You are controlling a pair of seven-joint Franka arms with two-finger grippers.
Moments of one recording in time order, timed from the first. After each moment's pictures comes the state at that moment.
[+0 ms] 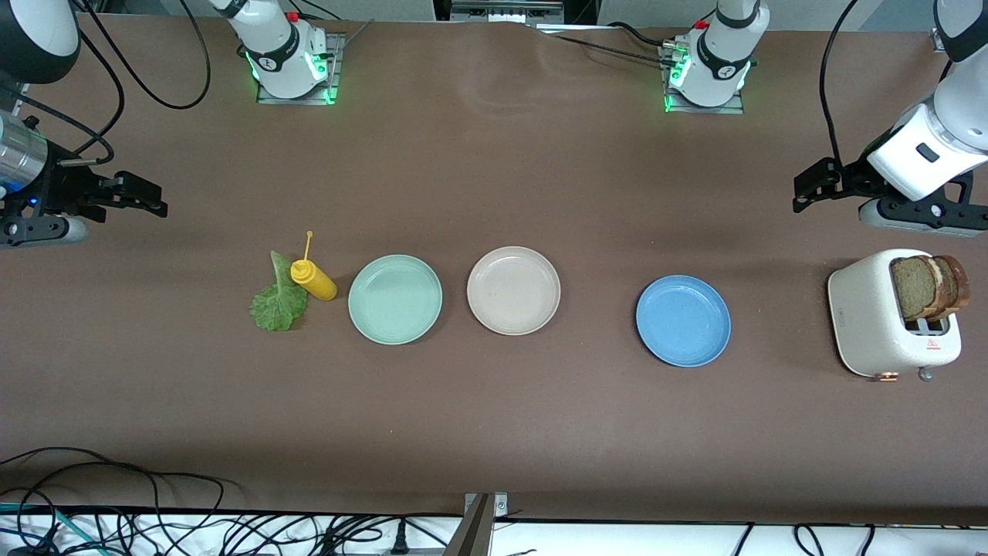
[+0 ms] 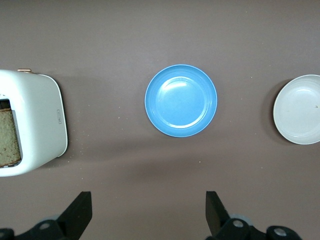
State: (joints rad) left arm 0.04 0.02 -0.11 -1.66 -0.02 1.65 0.02; right arm -0.04 0.09 0.04 -1.64 0.03 1.63 -0.09
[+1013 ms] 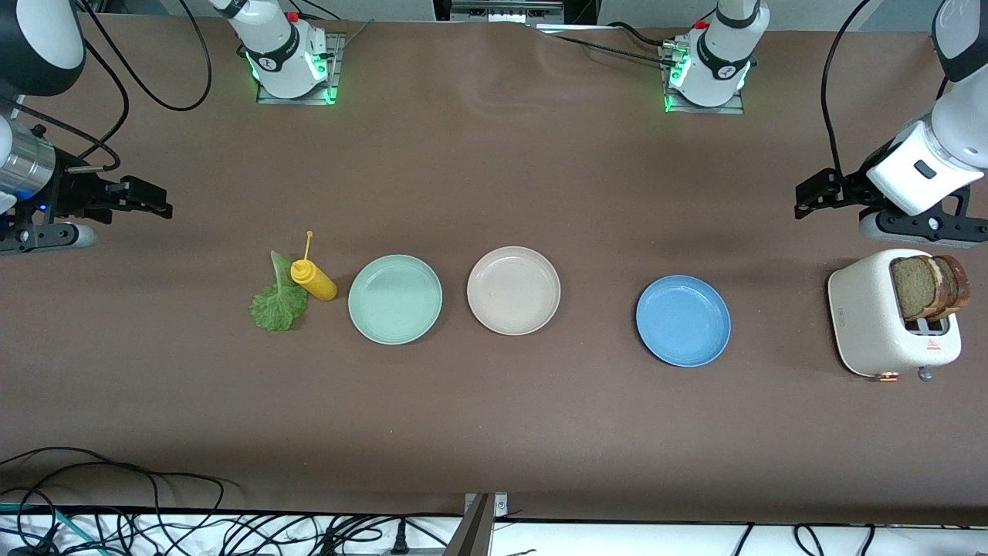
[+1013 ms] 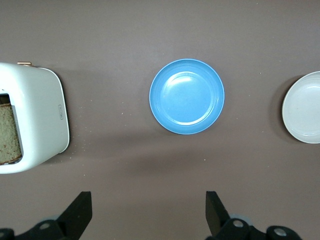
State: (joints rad) left arm 0.05 0.04 -0.11 -1.66 -0.01 1.64 0.02; right arm -0.04 0.11 0.03 -1.64 0.03 1.62 -0.09
